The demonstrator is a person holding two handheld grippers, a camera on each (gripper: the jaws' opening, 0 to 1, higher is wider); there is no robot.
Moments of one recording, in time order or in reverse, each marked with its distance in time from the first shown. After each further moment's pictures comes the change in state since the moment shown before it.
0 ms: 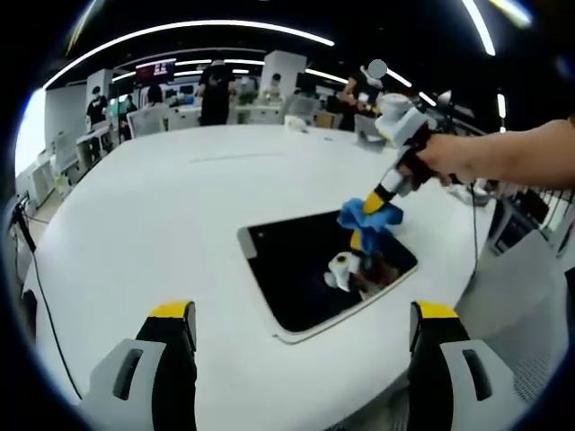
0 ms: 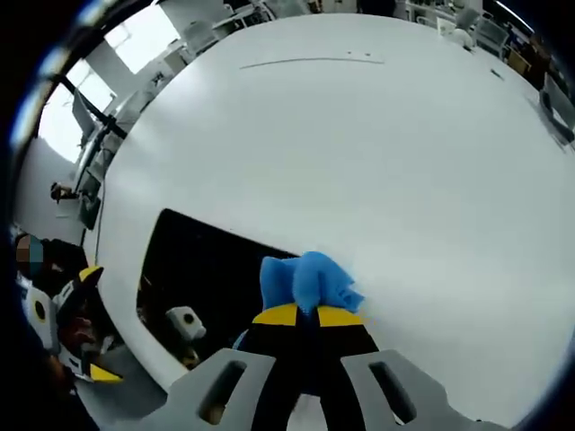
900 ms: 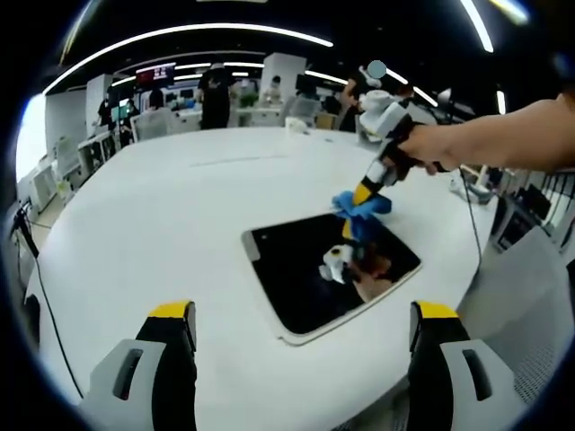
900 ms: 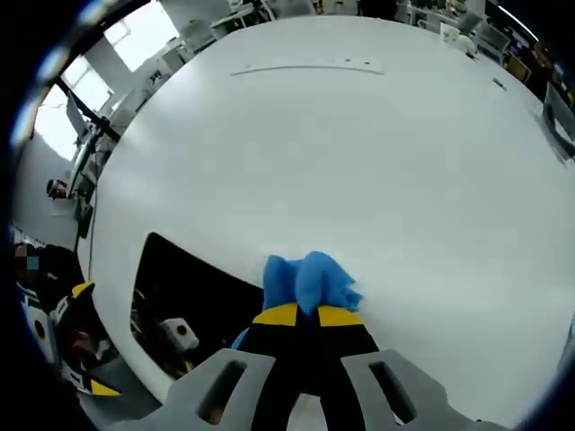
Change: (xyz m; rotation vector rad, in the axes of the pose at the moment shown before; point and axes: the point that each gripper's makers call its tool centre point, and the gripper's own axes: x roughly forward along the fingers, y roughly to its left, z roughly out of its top) left arm 0.000 0.002 0.001 0.021 -0.004 0.009; right arm 0.007 -0.011 0.028 -0.017 -0.004 -0.027
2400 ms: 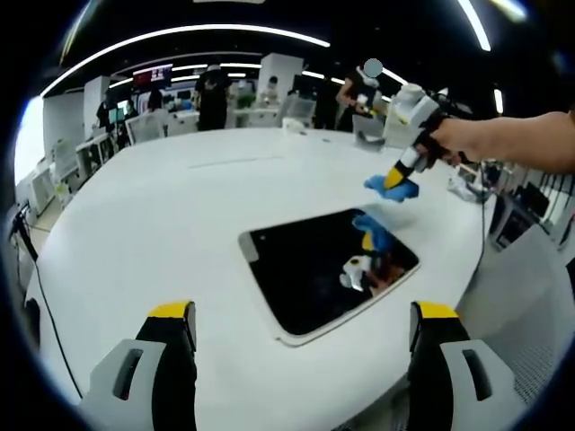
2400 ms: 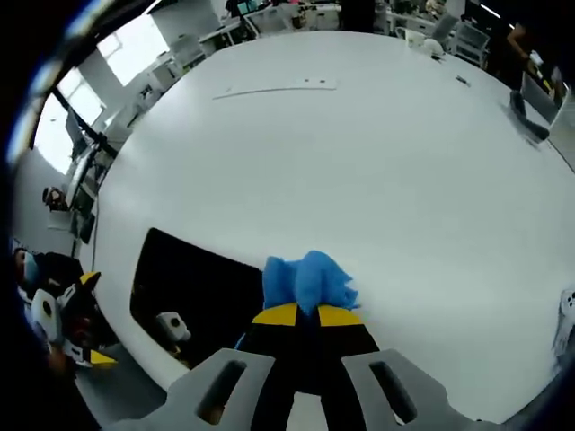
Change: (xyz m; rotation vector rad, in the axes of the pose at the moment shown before) left arm -0.001 -0.002 0.002 0.012 -0.004 -0.008; right arm -0.059 -0.053 -0.025 0.055 -0.059 -0.040
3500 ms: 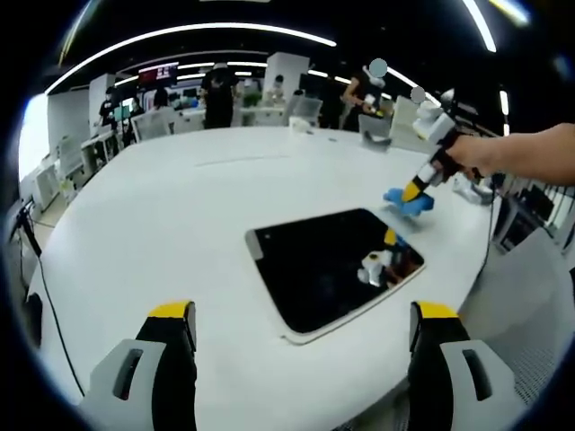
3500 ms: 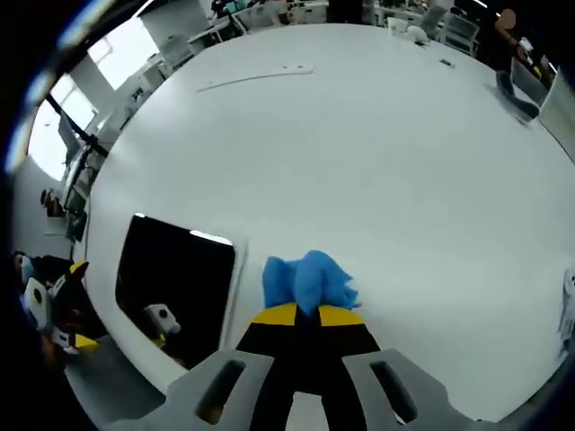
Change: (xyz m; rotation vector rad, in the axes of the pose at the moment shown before) left arm 0.000 0.005 -0.002 -0.016 0.003 0.028; right arm 0.017 -0.018 -0.034 0.037 0.025 -0.018
